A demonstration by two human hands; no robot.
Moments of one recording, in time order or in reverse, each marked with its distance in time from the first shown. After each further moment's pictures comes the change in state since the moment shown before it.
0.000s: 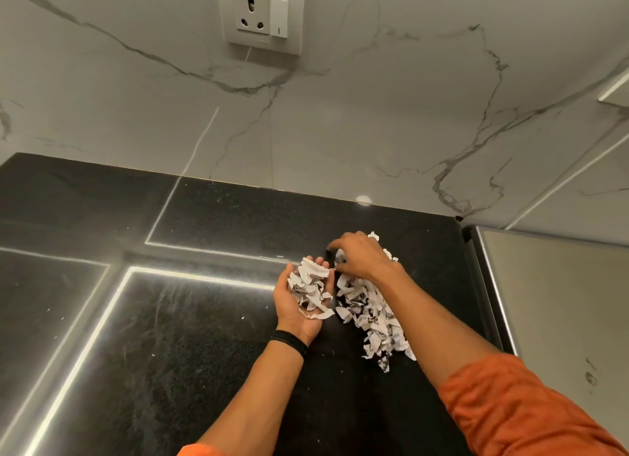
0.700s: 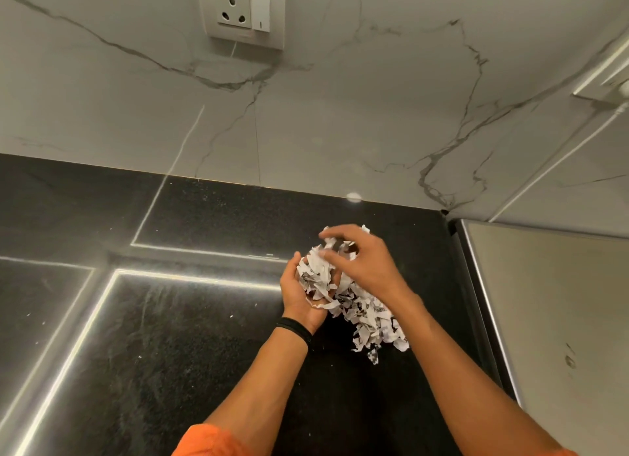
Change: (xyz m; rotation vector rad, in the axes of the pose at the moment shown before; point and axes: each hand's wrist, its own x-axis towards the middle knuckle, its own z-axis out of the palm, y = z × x) left_hand 0.003 -0.020 0.015 0.132 -0.126 -0.063; right_hand -0.082 -0.018 -0.026 0.821 0.404 -0.079
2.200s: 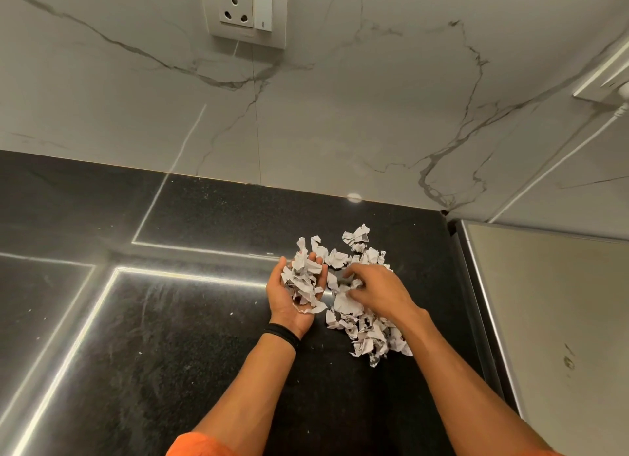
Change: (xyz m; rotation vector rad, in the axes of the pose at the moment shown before) left_hand -0.003 0.012 -0.019 -0.083 0.098 0.037; right_hand -0.023 0.061 0.003 -0.573 -0.275 0.258
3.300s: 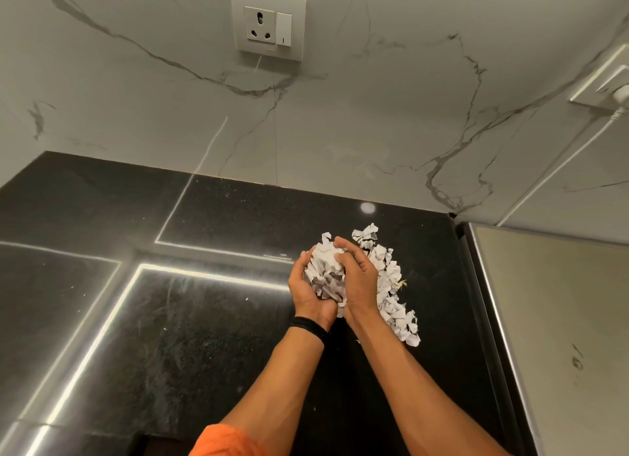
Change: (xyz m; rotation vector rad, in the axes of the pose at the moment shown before) left_hand -0.038 -0.031 0.021 -0.025 -0.071 0.122; right_hand -0.027 -0.092 0.025 1.556 0.438 0.228
